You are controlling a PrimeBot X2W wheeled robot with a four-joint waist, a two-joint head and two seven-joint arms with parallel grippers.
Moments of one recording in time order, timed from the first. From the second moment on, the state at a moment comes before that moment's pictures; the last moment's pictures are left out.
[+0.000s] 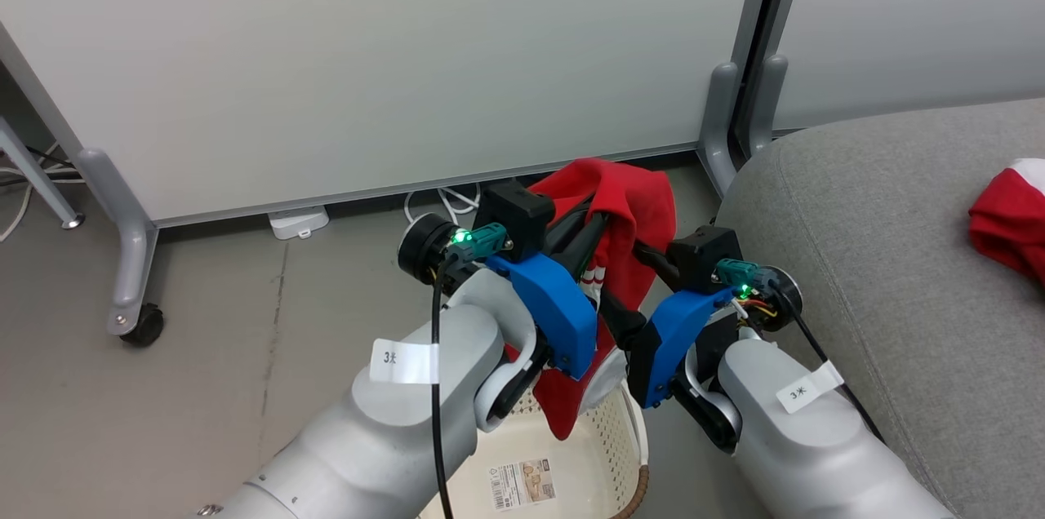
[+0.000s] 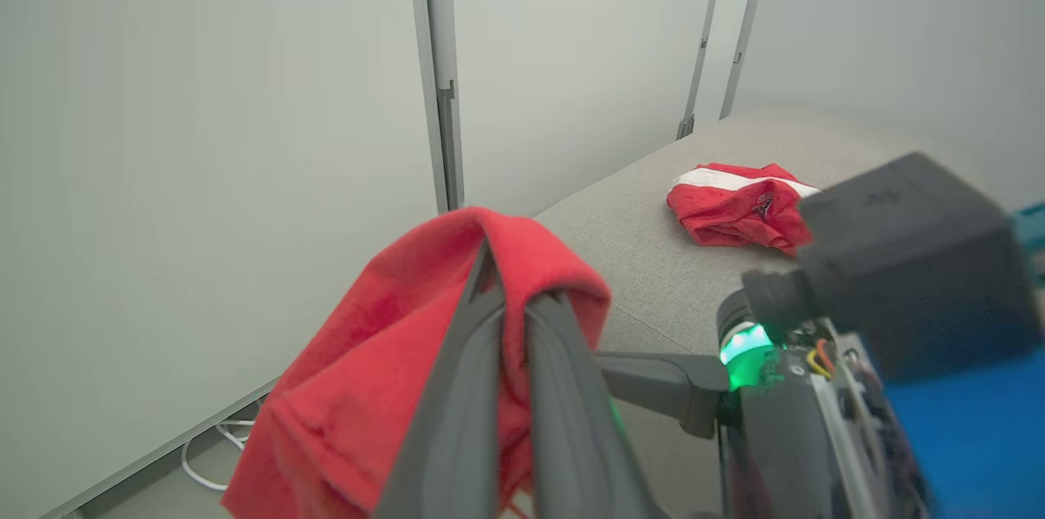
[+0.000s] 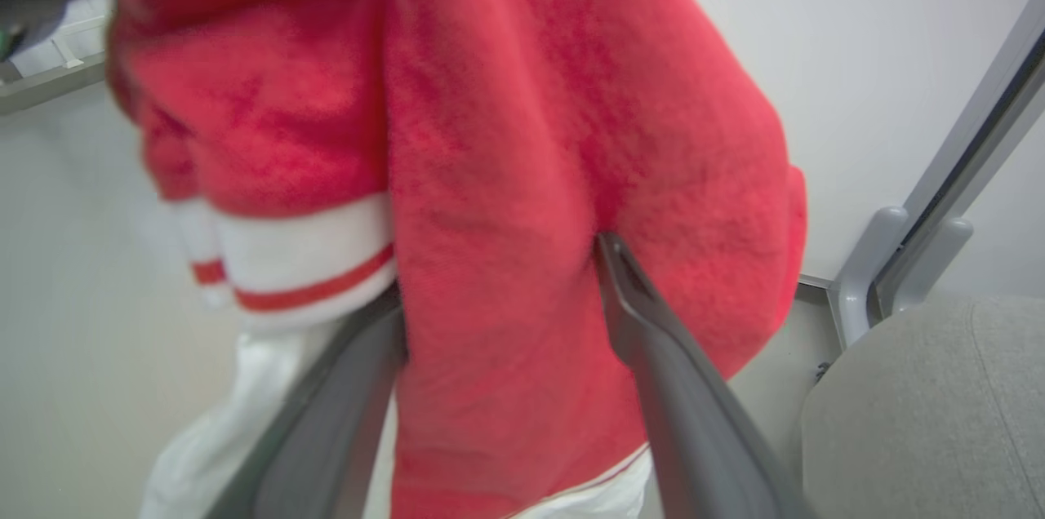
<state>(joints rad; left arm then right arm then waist) -0.82 0.05 -1.06 0.71 -0.86 -0.05 -0.21 -0.70 -0.05 0.63 0.92 0.45 0.13 -0.20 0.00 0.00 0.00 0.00</state>
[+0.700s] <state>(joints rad) -0.82 0.05 -1.11 0.76 -0.91 -0.04 -0.24 -0.72 -0.05 0.71 0.98 0.57 0.13 -0.26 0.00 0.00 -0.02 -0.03</state>
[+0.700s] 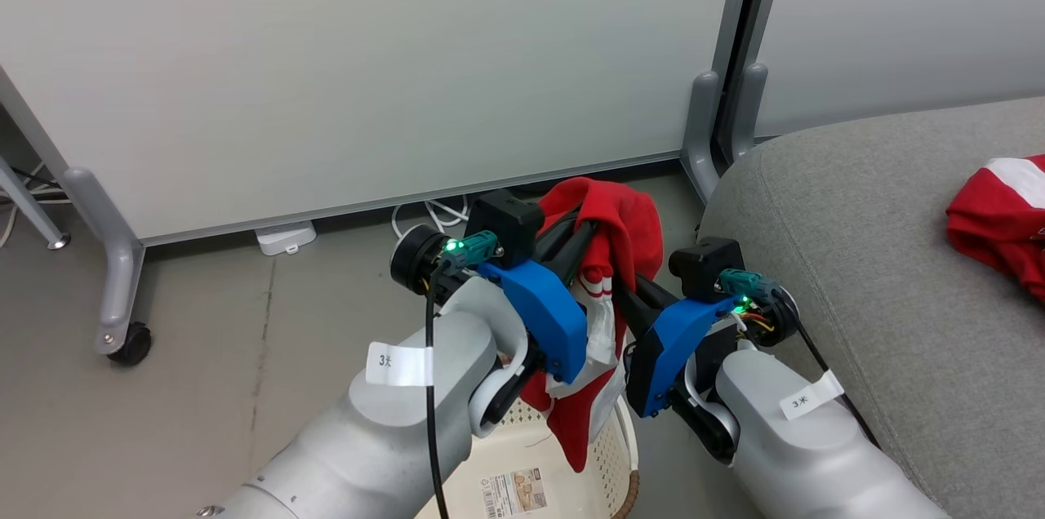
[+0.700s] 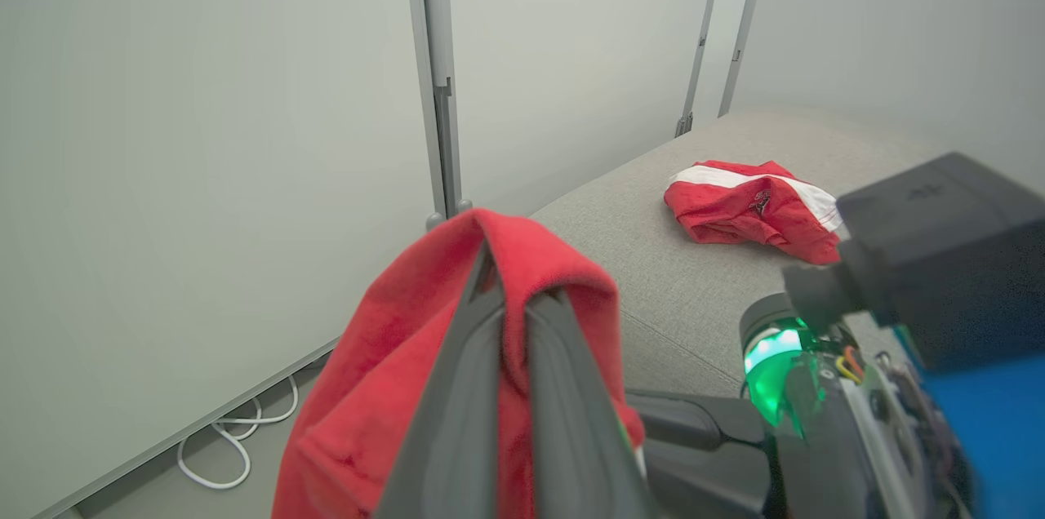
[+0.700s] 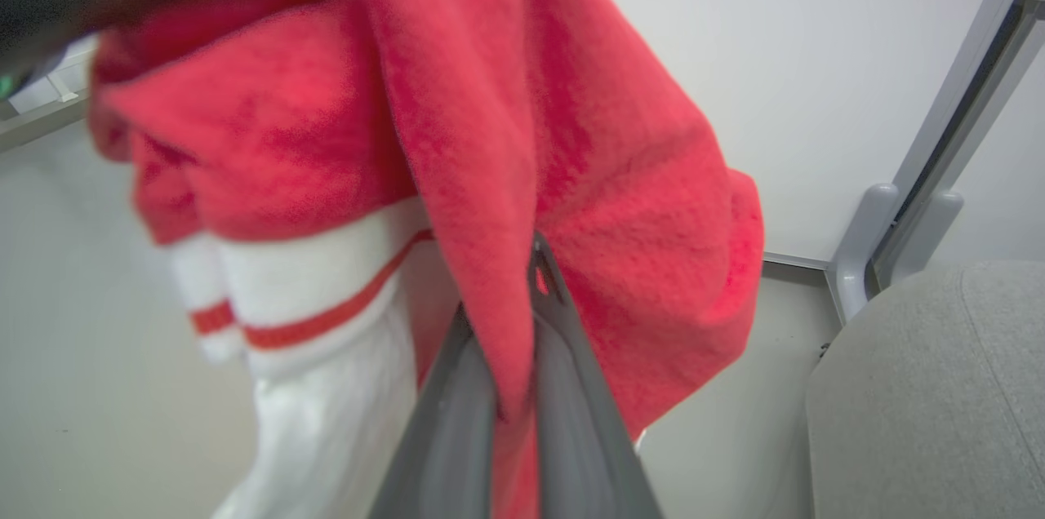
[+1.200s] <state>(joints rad) -0.83 0.05 -1.12 0.77 -0.92 -0.04 -0.25 -0.73 -0.05 0.72 1.00 0.60 0.13 -0.26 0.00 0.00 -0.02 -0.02</state>
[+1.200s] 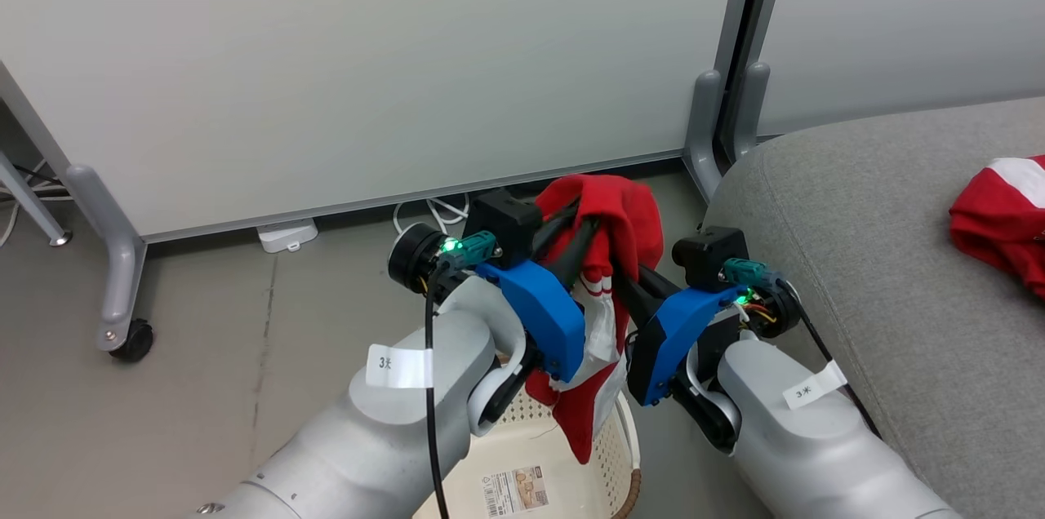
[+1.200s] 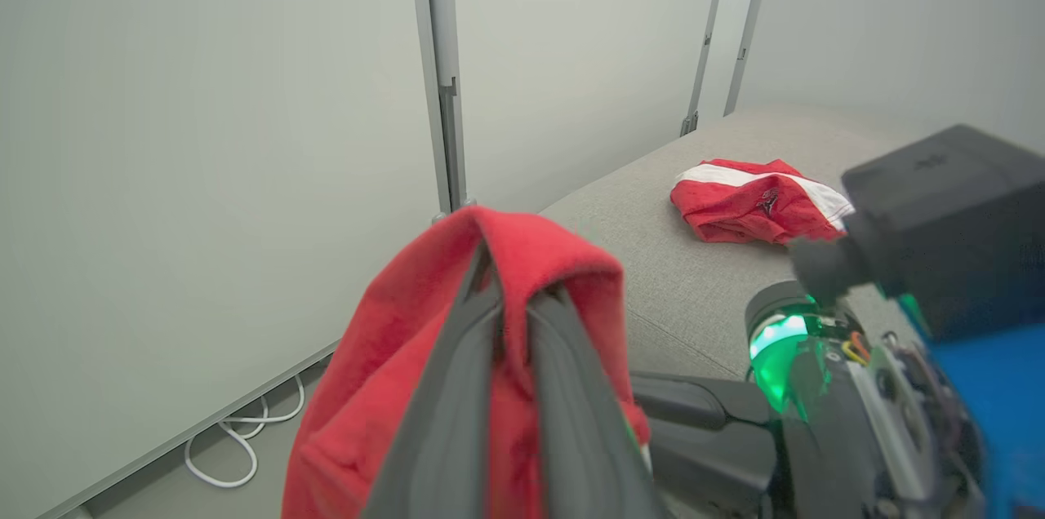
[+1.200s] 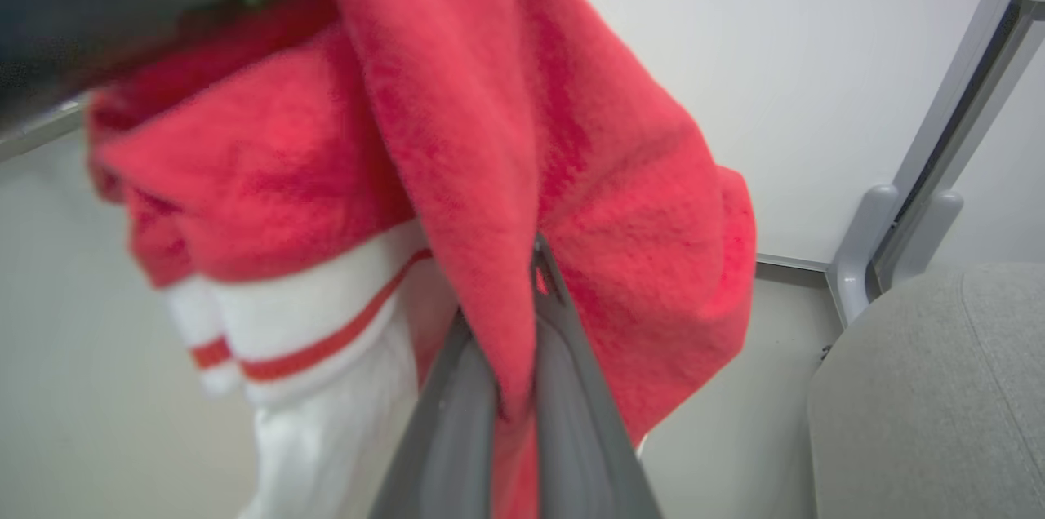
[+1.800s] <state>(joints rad) -0.46 0.16 -0.81 0.50 -0.67 -0.04 -0.26 -0.73 -0.05 0.53 0.97 0.49 0.13 -0.26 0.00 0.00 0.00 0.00</state>
